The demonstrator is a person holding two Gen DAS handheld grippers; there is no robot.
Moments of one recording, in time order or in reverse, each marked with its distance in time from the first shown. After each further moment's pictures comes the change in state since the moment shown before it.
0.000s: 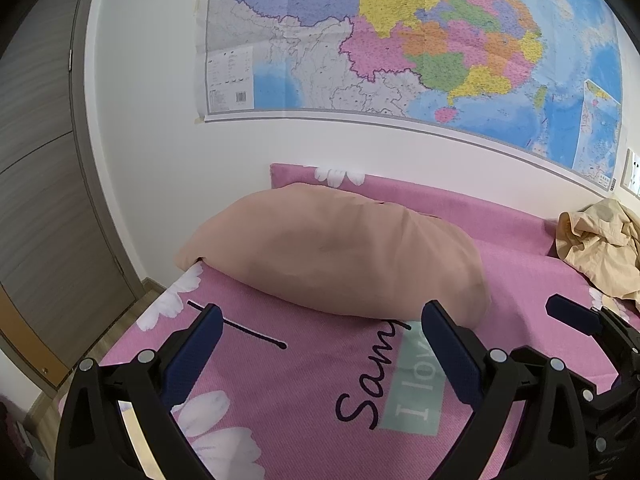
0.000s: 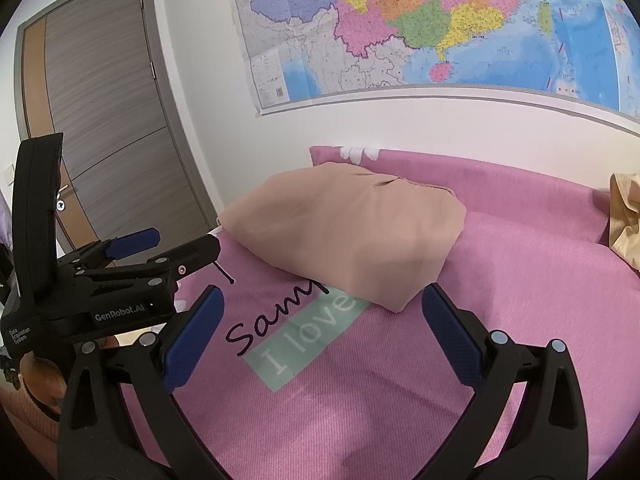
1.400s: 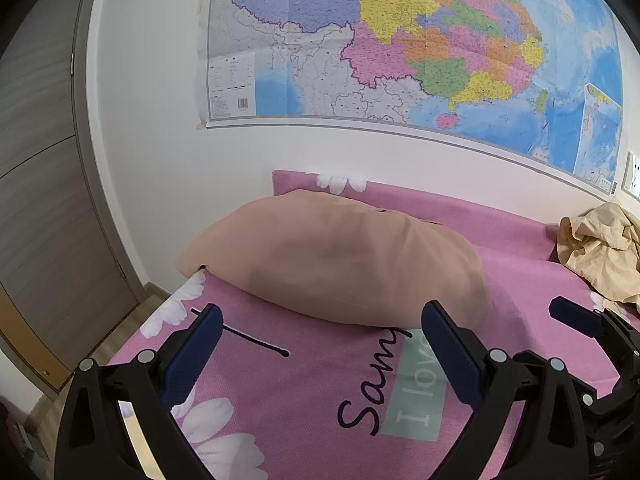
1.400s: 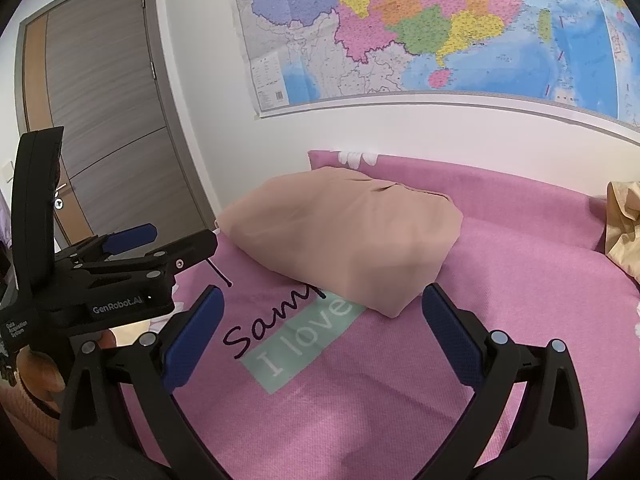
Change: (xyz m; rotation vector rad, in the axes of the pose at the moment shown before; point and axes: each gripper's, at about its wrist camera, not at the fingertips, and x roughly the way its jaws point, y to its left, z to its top) left arm -0.001 0.000 0.004 0.004 -0.018 0.008; right arm -0.001 -0.004 0.003 -0.018 -0.010 0.001
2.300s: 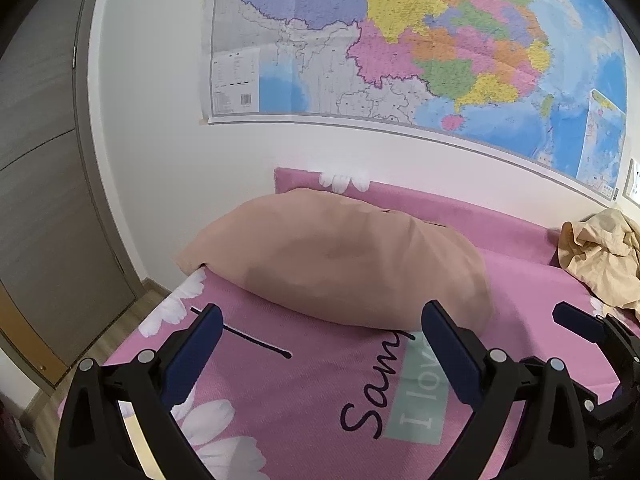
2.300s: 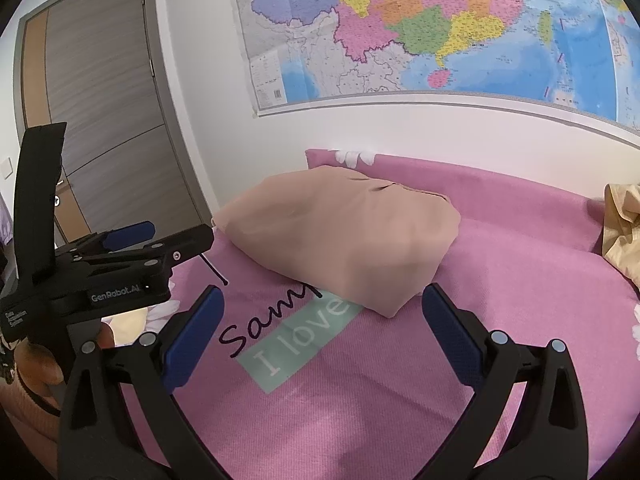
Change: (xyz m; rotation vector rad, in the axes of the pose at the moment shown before) left arm 0.002 0.005 0.002 -0.023 0.006 -0.004; right arm 0.001 -0.002 0.000 -0.012 0.002 -0.005
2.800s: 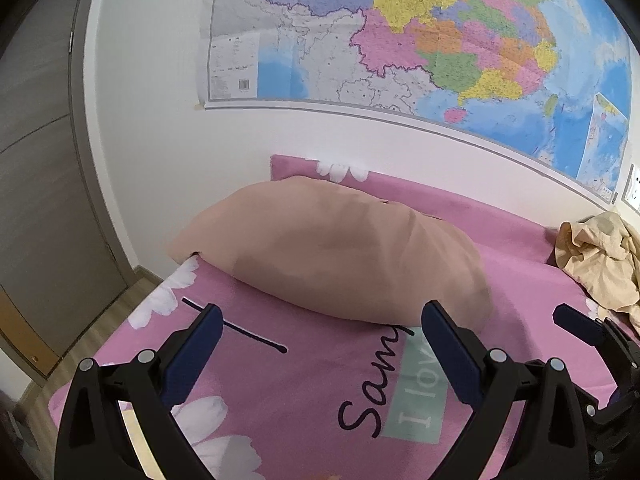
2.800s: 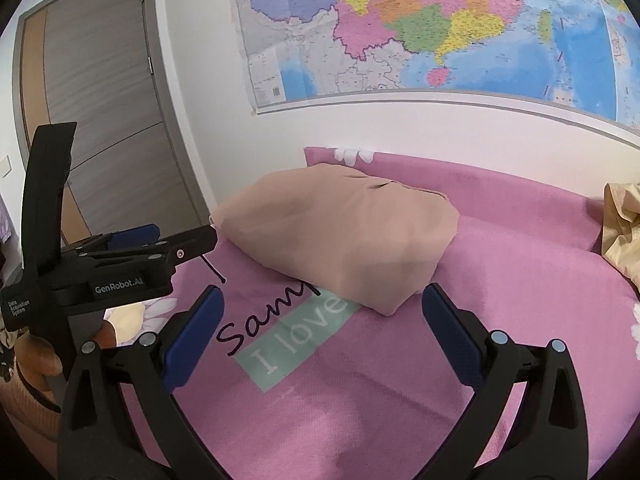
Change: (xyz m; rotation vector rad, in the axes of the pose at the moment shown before) left arm 0.009 0.004 0.000 -0.020 0.037 -0.022; right arm 0.002 0.000 -0.001 -0.005 0.006 -0.007
